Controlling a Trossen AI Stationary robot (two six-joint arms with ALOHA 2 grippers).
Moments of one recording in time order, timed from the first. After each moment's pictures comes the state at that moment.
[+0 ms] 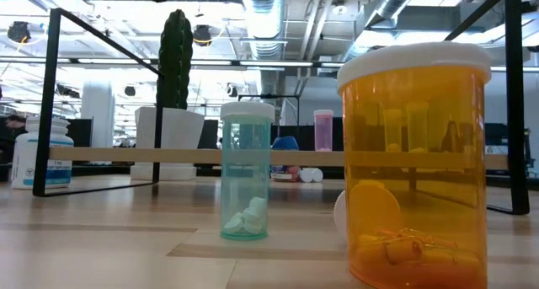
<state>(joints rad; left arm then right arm) -0.20 0.84 0.59 0.51 -0.27 -0.53 0.72 1.38 1.47 -0.66 0.13 0.92</state>
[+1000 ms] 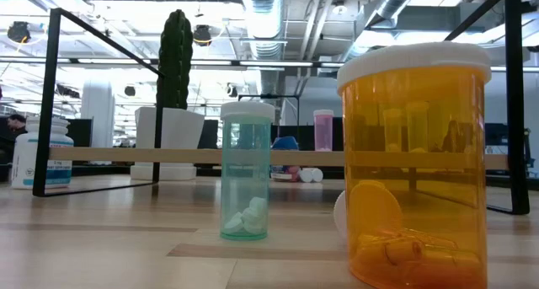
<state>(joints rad) -0.20 0.84 0.59 0.57 -0.03 -0.72 0.79 1.48 1.47 -1.05 -0.14 1.68</state>
